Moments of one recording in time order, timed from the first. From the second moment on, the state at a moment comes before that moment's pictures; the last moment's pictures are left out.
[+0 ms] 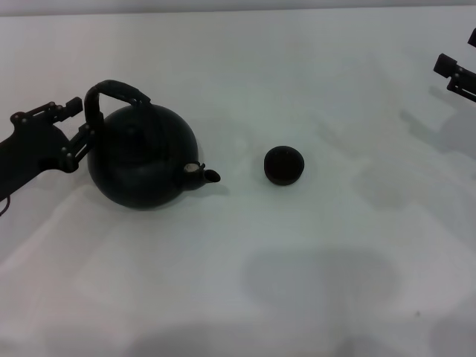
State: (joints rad) left arm -0.27 -2.08 0.87 0.43 1.41 1.23 -0.77; right arm 0.22 1.99 2.20 0.62 -1.31 1.35 -2.05
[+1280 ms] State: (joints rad) left arm -0.25 -2.08 0.88 0.46 1.40 1.31 -0.71; right arm 0.23 1.99 2.20 0.62 -1.31 1.33 -2.05
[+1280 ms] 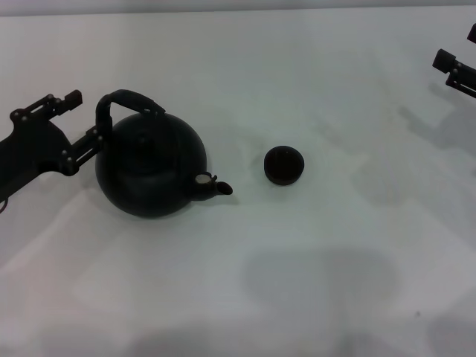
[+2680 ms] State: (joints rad) left arm 0.13 -2.08 0.79 0.55 1.03 1.51 -0.74; right arm 0.22 1.98 2.22 0.62 -1.31 1.34 -2.08
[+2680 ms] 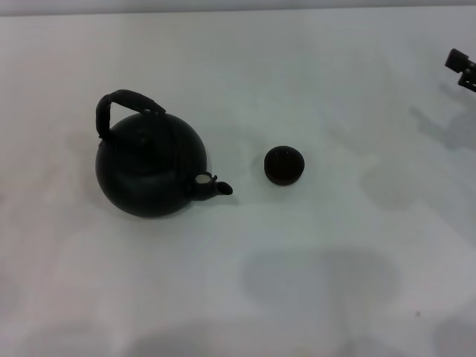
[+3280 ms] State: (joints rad) left arm 0.12 -2.08 0.58 0.42 0.94 1.58 -0.74; right arm 0.17 2.00 2.26 0.40 -1.07 1.36 -2.35
